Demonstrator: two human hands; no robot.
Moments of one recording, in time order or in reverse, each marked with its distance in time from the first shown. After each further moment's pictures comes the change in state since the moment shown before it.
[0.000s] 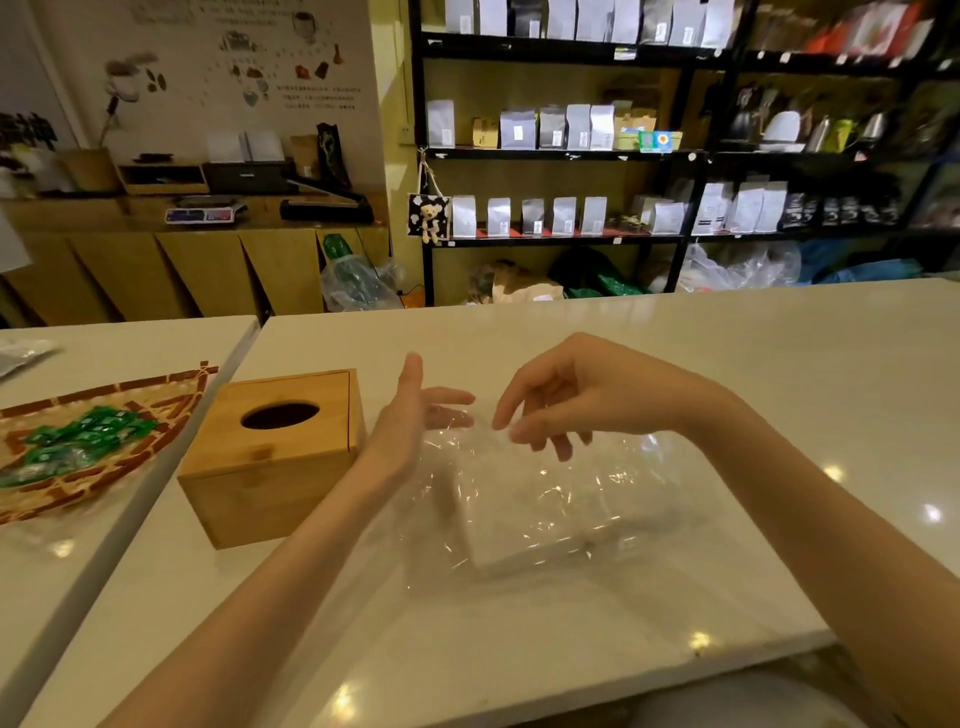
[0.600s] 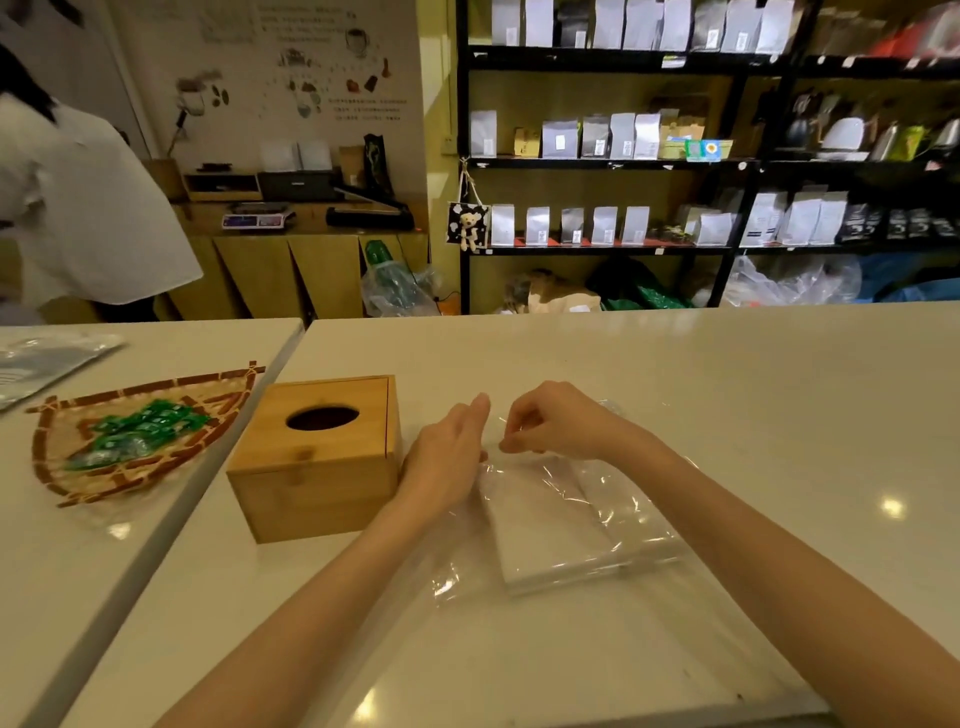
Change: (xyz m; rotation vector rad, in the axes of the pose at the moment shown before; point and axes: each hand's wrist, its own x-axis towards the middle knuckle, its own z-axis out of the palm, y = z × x) left_hand 0.004 -0.020 0.010 0.287 0.165 0.076; right_hand 0.075 0.060 0.044 -0.142 0.119 0.146
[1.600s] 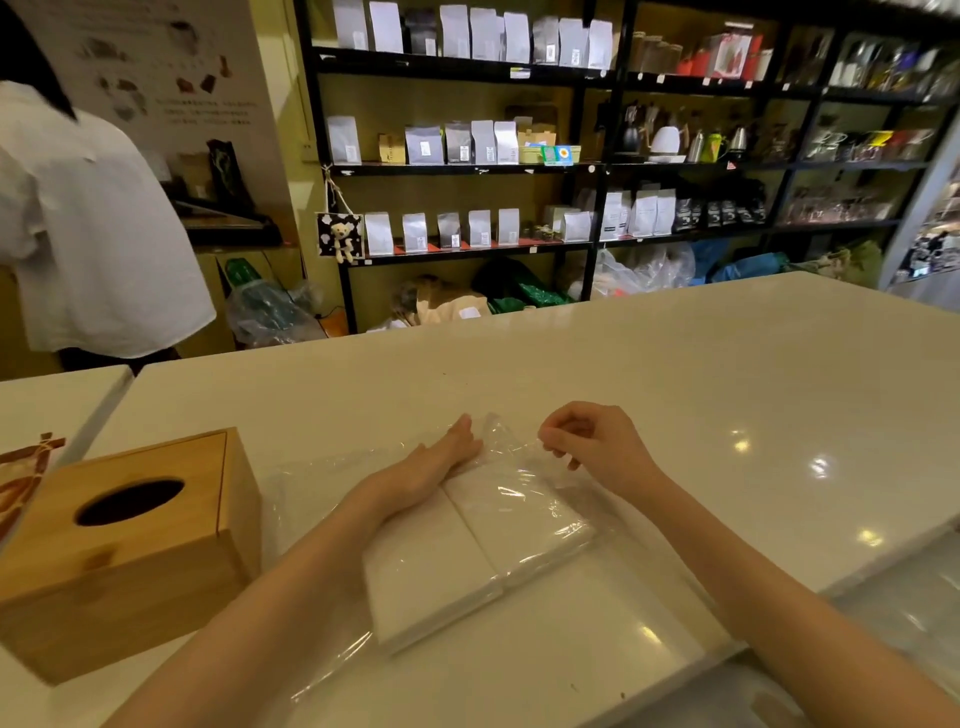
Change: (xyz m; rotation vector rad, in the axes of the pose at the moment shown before) left_hand 0.060 0.019 0.076 0.119 -0.753 -0.019; right_hand -0.086 0.109 -0.031 0.531 0.588 0.275
